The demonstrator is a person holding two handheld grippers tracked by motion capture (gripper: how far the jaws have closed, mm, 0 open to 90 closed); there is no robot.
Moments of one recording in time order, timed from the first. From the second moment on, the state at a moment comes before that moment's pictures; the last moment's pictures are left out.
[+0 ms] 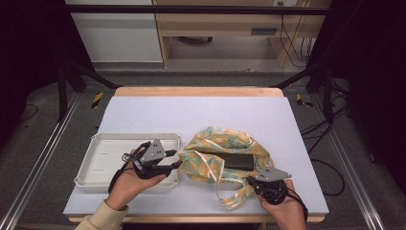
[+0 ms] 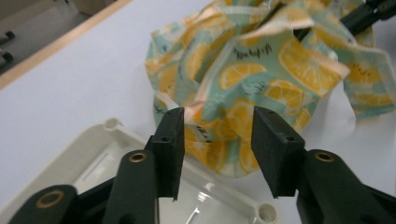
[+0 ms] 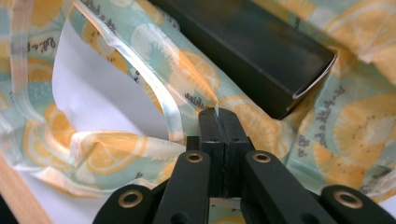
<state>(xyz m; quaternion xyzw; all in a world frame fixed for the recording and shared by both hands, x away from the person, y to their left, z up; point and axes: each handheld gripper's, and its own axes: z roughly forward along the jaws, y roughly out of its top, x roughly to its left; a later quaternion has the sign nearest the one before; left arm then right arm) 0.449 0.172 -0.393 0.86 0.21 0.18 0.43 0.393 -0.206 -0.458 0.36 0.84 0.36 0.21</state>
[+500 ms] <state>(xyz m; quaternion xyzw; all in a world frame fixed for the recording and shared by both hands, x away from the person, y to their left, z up) 0.493 0.129 -0.373 0.86 0.20 0.19 0.42 0.387 -0.207 -0.463 0.35 0.85 0.35 0.20</state>
